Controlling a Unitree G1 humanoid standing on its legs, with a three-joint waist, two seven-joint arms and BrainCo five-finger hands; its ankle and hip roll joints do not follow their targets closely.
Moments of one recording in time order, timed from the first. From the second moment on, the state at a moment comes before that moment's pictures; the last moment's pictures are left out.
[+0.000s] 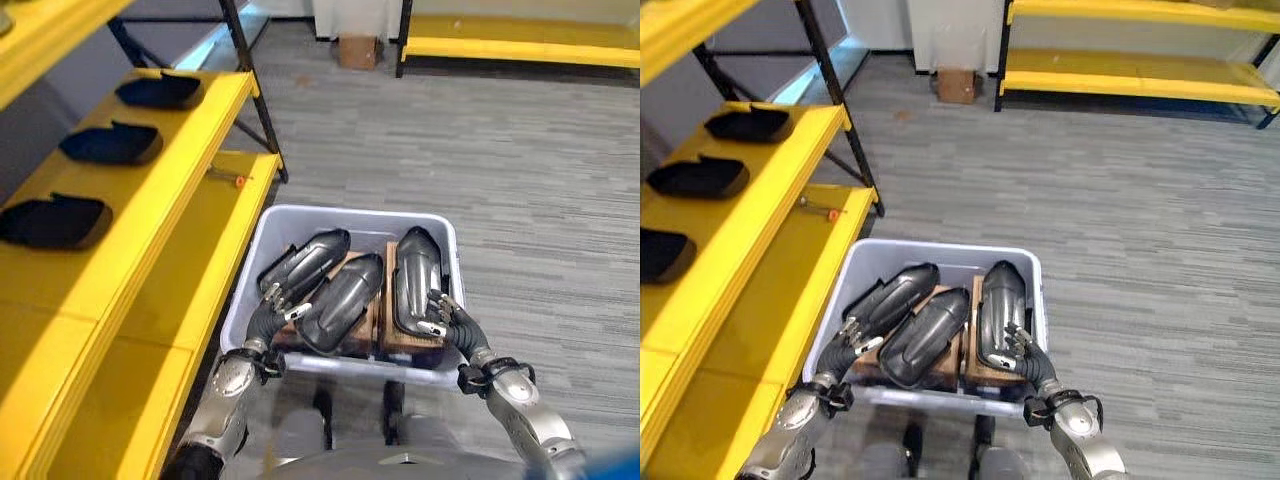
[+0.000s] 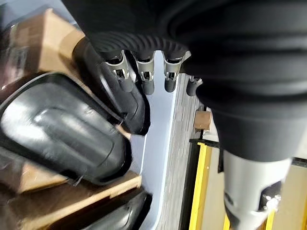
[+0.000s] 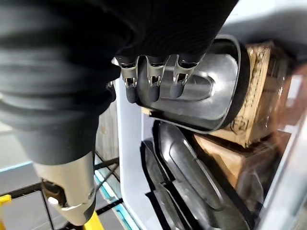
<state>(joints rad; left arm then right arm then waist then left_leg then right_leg) 0.10 0.32 -0.27 0.26 -0.50 -0.09 0.05 0.11 -0.40 0.32 0.24 0.49 -0.06 0.03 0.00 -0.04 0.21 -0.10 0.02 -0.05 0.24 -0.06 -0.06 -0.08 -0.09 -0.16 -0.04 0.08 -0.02</state>
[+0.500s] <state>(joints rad) -0.03 0.32 -0.36 0.29 -0.52 -0.16 0.11 0.05 -0.36 0.37 0.24 0.49 -0.09 -0.03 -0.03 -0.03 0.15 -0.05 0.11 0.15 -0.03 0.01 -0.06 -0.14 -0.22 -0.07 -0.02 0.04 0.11</state>
